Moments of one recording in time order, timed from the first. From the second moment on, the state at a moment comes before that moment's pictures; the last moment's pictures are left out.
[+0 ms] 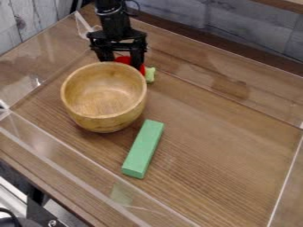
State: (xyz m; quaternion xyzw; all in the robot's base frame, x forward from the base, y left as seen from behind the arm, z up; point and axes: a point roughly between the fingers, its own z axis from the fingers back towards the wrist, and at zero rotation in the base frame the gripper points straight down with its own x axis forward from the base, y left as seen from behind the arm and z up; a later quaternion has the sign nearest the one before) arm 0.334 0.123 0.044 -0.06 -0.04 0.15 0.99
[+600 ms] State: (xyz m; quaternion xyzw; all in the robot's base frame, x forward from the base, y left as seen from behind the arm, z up) arm 0.356 0.104 0.046 -0.05 -0.05 0.14 0.99
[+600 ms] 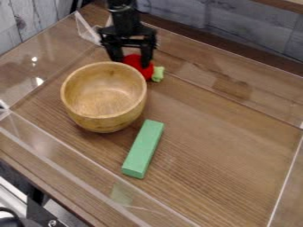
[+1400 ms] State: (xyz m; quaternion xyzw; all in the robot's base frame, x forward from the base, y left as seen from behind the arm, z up) arm 0.364 0.096 0.084 -0.08 -0.07 0.16 0.98
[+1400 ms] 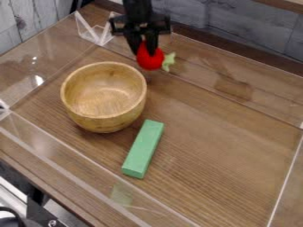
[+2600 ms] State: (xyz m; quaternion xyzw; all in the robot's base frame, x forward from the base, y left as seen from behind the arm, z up) arm 0.339 0.011 0.132 -0.13 -0.08 0.05 0.99
